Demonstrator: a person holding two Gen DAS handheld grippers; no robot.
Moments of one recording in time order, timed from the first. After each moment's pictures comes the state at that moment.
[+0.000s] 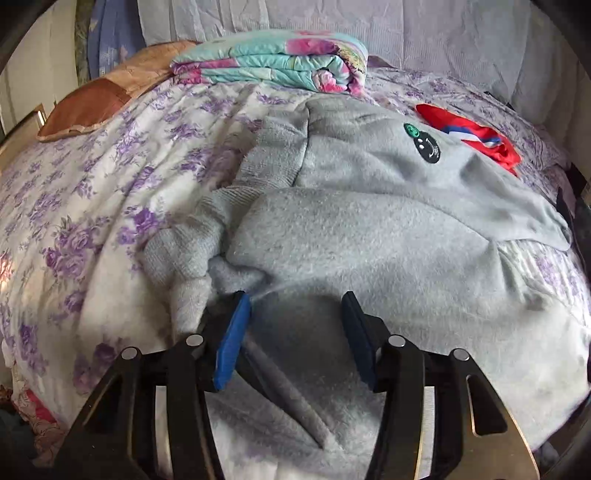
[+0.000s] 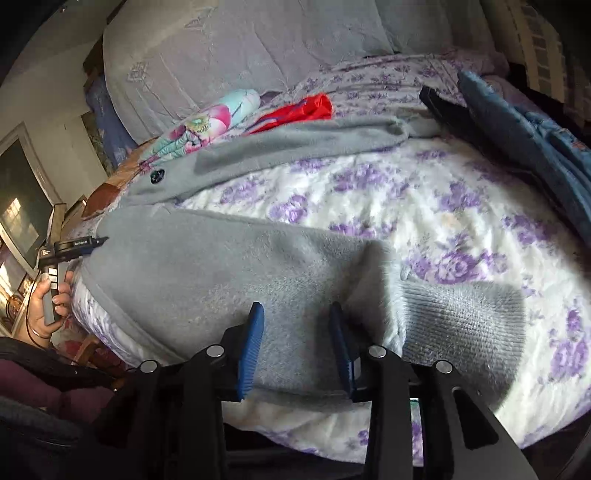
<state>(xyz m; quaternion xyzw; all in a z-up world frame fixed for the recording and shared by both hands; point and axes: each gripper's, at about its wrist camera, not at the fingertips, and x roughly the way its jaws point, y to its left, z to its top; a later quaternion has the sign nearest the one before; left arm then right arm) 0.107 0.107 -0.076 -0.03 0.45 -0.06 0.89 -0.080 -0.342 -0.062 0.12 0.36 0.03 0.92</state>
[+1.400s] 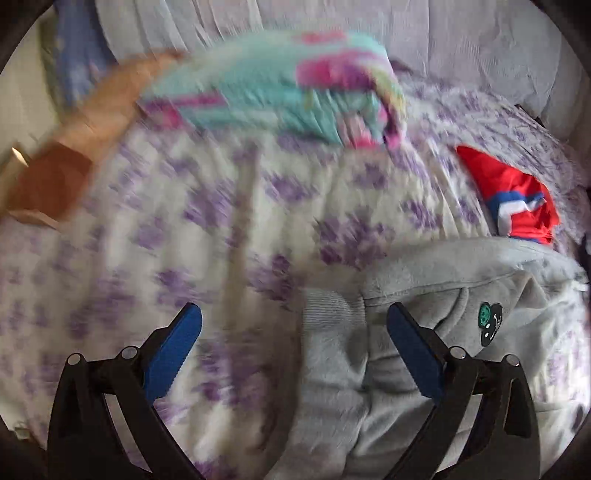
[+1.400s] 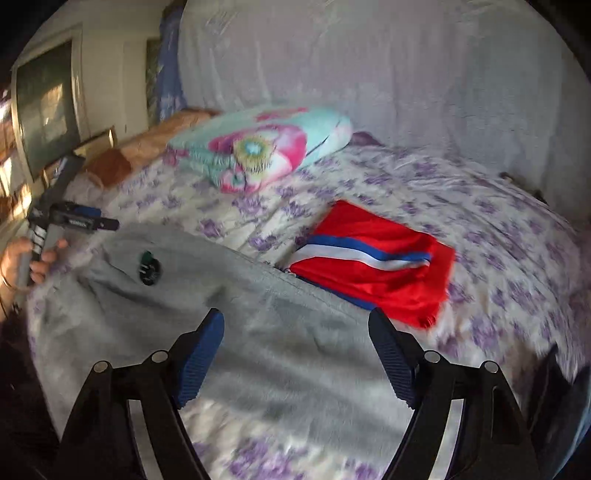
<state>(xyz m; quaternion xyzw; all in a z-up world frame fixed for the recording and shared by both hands) 0.313 0.117 -0.040 0.01 0.51 -0.07 0.86 0.272 -0.235 0.051 -0.11 0.38 0.13 0.91</state>
